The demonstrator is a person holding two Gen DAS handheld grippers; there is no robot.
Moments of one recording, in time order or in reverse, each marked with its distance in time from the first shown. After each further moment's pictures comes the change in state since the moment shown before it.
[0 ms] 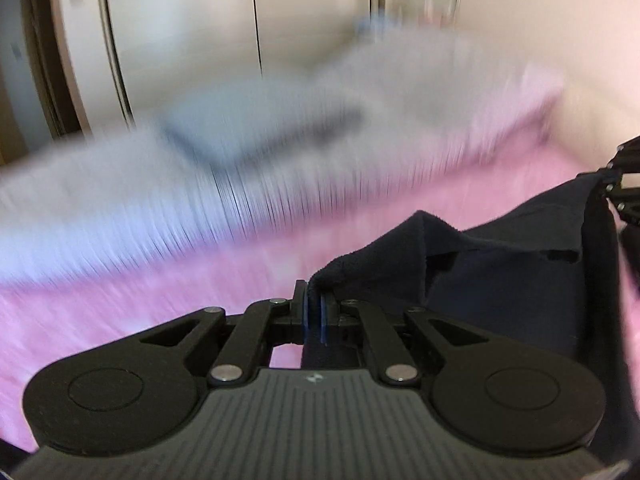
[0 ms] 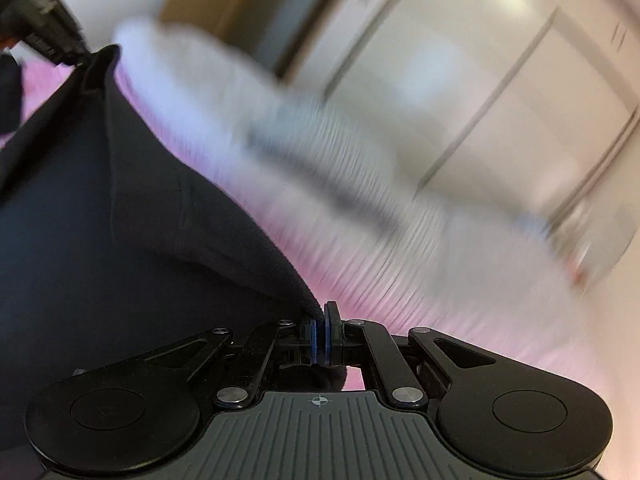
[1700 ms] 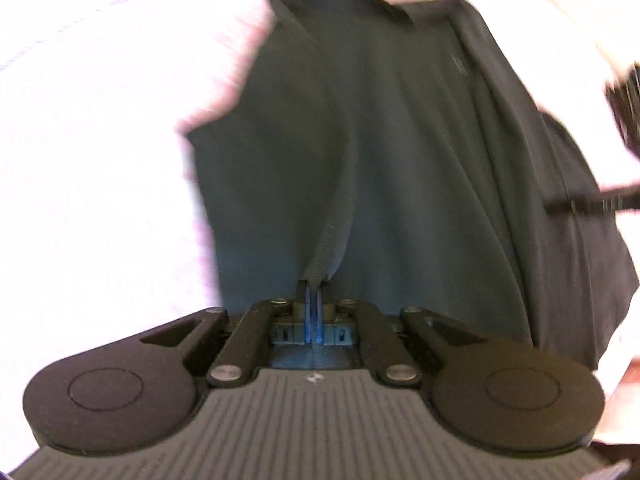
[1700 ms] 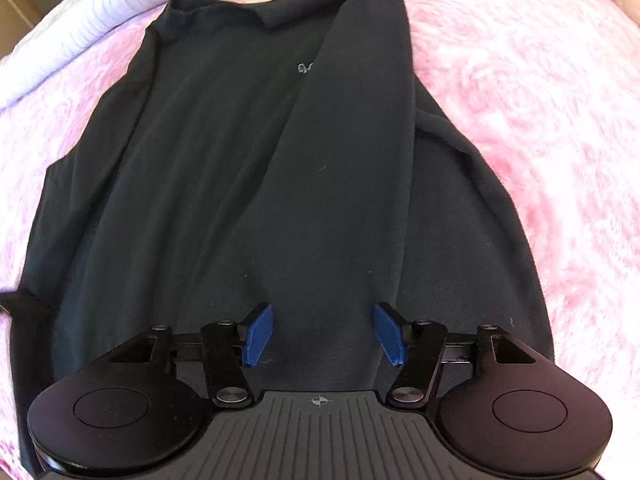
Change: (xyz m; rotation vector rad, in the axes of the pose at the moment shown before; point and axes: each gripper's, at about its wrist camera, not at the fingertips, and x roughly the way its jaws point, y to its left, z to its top) left arm -0.039 -0.002 -0.198 -0.071 0.426 -0.071; right arm -0.012 0.124 -0.177 0.874 0.562 0.209
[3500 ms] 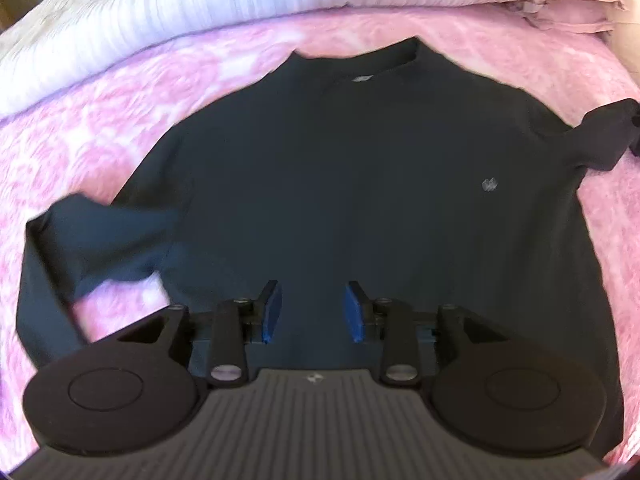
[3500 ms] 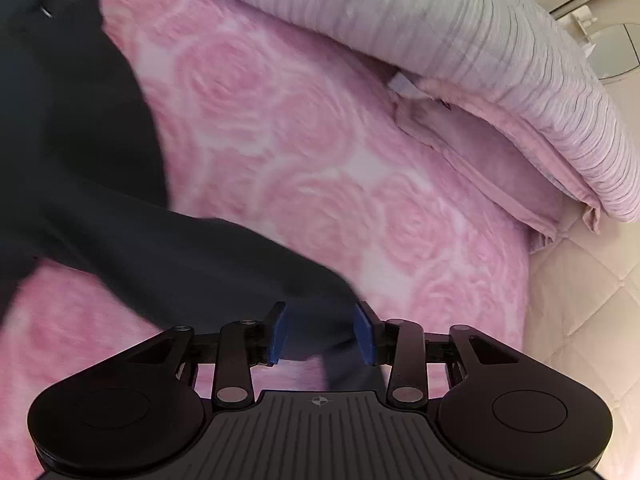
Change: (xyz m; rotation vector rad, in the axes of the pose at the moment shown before) left arm 0.028 -0.086 0.109 -0.114 0.004 0.159; right arm -0.027 -0.201 0.214 -0.695 -0.079 -0.446
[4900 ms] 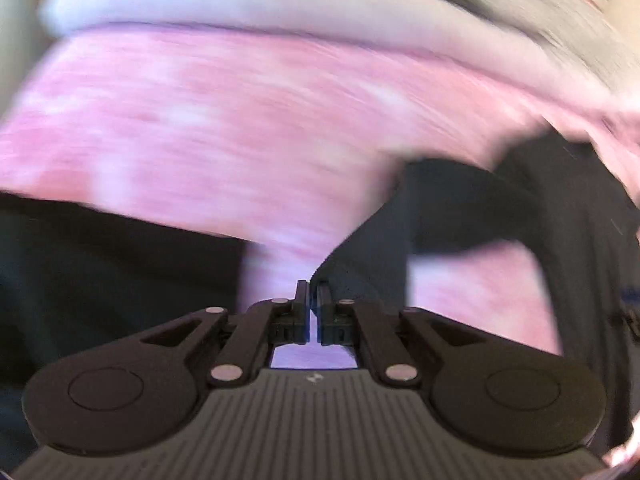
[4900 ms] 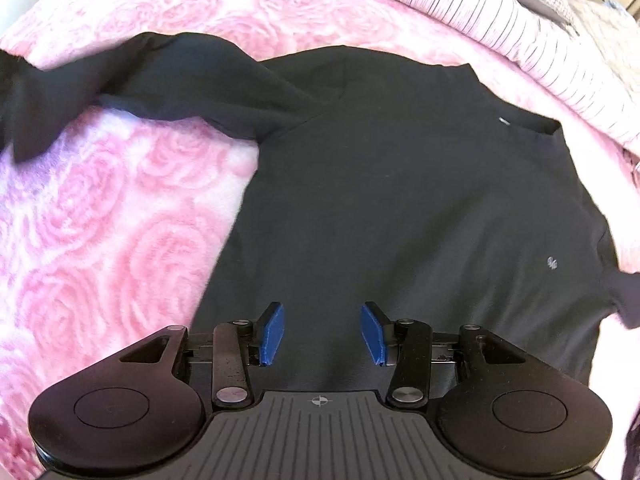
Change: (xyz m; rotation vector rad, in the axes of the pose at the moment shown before) left arm -0.046 0.476 -0.112 -0.244 -0.124 -0.025; right arm -0.211 0.516 0.163 0.151 0.031 0.339
